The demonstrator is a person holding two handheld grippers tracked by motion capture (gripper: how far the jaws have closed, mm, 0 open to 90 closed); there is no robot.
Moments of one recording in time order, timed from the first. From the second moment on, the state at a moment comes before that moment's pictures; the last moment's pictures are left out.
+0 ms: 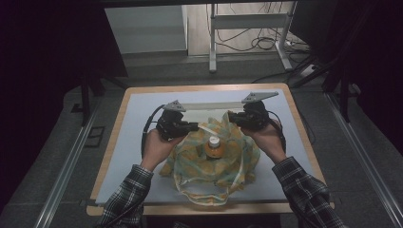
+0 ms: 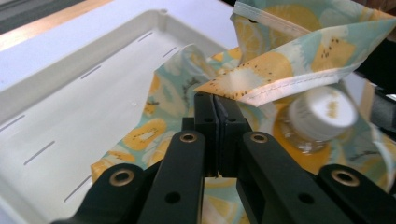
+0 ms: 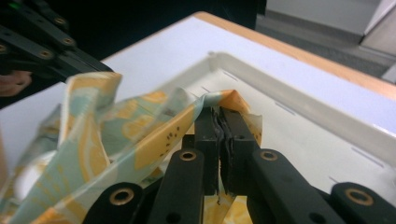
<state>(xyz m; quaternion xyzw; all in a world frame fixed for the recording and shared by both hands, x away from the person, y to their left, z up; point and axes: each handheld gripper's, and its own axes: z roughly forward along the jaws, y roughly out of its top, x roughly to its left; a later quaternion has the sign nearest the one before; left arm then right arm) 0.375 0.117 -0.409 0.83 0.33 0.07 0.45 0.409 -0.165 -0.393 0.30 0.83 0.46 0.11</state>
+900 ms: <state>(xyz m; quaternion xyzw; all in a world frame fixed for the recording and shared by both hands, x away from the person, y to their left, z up) 0.353 0.145 -0.429 0.83 0.34 0.05 0.45 0.386 -0.193 -0.429 0.31 0.85 0.42 0.08</state>
